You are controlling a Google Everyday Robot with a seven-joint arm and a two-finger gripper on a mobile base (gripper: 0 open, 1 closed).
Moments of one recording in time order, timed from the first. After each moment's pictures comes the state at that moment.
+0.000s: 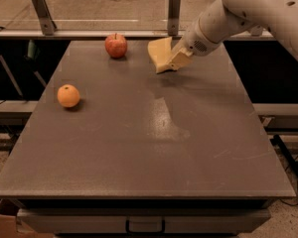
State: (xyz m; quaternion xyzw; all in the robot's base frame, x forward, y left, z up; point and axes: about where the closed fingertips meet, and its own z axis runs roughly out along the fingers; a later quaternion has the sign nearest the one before) arm 0.679 -0.092 0.896 -0.56 0.76 0.05 0.34
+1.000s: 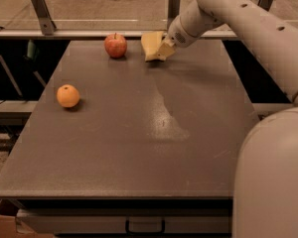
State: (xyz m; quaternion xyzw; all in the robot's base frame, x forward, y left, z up) arm 0.768 -0.062 0.875 -0.50 0.79 0.06 0.35
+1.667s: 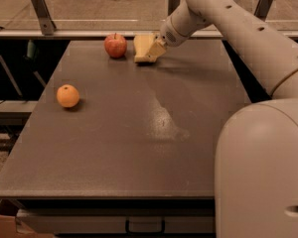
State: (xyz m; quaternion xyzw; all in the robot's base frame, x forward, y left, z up) arm 0.789 -0.036 0.864 -0.49 0.79 0.08 0.35
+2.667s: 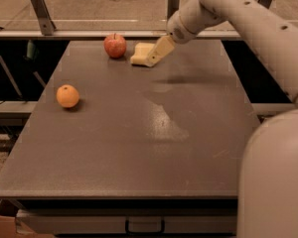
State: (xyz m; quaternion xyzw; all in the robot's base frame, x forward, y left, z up) arm 0.771 -0.044 0.889 -0.50 0.78 0.09 0.37
